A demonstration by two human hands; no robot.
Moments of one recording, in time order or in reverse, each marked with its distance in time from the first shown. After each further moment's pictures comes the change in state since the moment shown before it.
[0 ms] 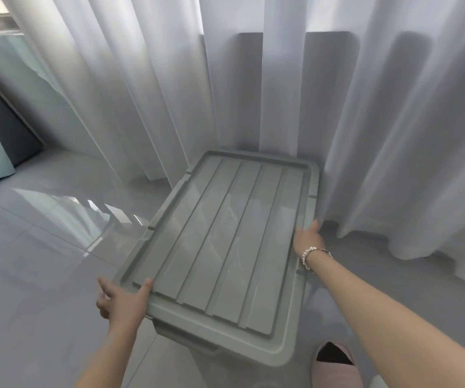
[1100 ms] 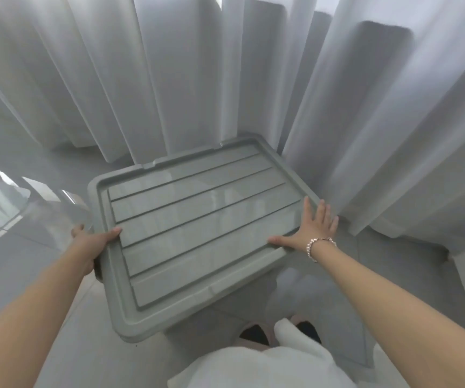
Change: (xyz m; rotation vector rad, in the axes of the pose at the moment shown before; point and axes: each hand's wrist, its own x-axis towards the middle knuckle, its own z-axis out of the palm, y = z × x) left_hand -0.016 0.026 0.063 -0.180 -0.340 -0.076; right_hand -0.025 0.126 -0.139 -0.688 0.099 -0.139
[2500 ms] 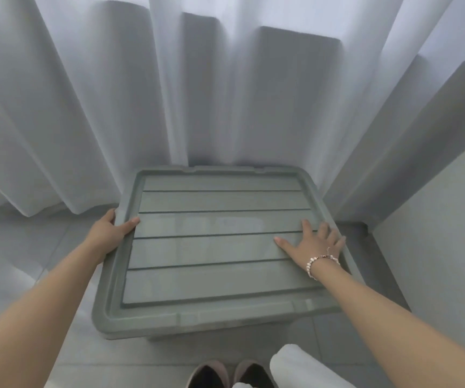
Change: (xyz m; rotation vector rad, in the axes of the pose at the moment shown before) left_hand 0.004 0.070 0.218 0.441 -0.446 0.389; right_hand 0.020 0.139 -0.028 -0.116 0.080 0.422
